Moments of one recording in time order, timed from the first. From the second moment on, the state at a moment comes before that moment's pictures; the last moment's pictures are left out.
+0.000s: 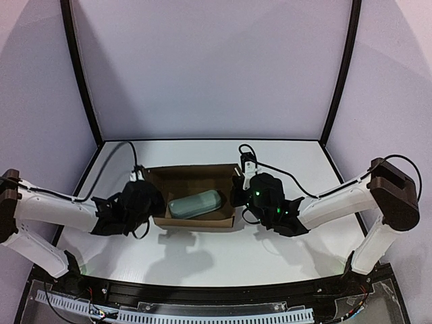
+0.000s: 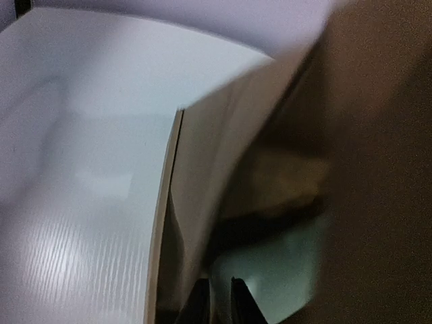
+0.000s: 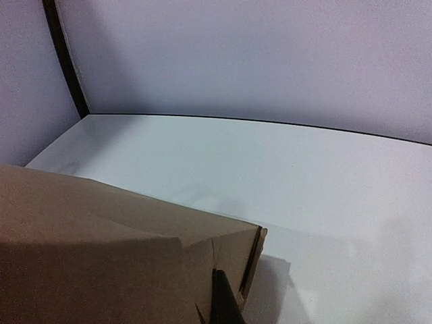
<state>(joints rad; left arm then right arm) -0.93 1.40 0.60 0.19 -0.63 -0.80 1.04 1.67 0.75 0.65 0.61 0.28</state>
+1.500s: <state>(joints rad) -0.99 1.37 1.33 -0.88 -0.75 -0.93 1.10 1.66 0.78 0.59 0.62 0.29</state>
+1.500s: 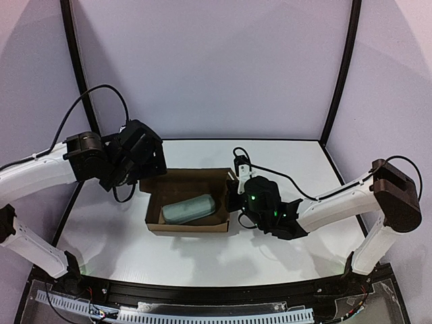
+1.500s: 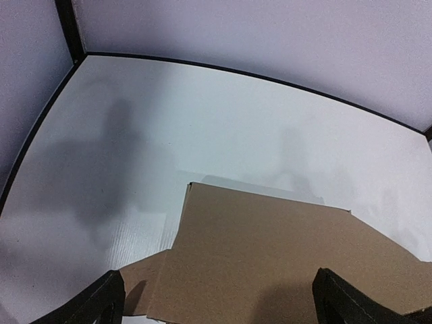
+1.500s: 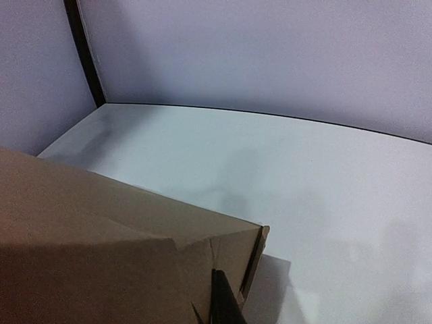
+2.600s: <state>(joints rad) -0.99 1.38 1.12 -0.87 -0.72 -1.13 1.13 0.88 0.61 0.01 0.05 0.14</state>
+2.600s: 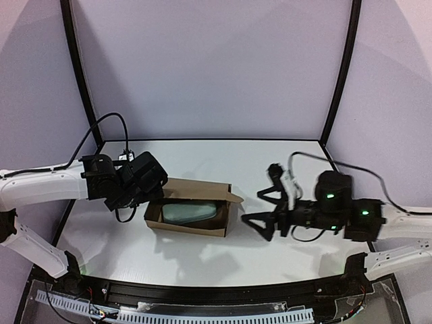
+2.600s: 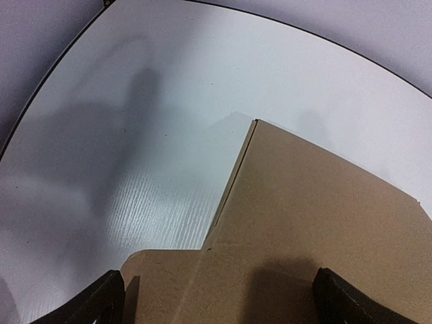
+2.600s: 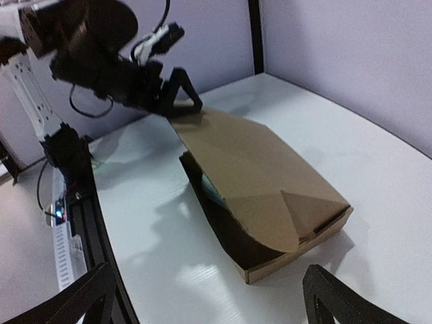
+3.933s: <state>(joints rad) -1.00 1.42 0.98 -0.80 -0.60 -1.19 0.91 1.69 1.07 -0.40 -0.05 0.48</state>
